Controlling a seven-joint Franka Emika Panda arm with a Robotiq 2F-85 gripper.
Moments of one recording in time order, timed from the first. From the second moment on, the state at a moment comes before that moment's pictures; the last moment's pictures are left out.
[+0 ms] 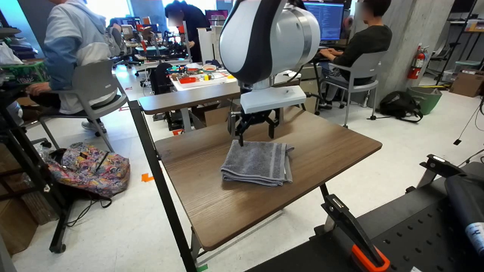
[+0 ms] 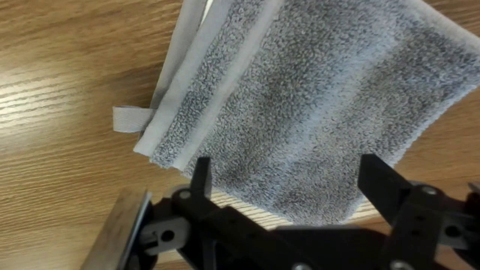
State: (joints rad) arm 0.29 0.83 -0.06 -1.78 -0.10 2.67 0.35
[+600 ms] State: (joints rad) arm 0.28 0.85 -0.06 -1.79 -0.10 2.67 0.30
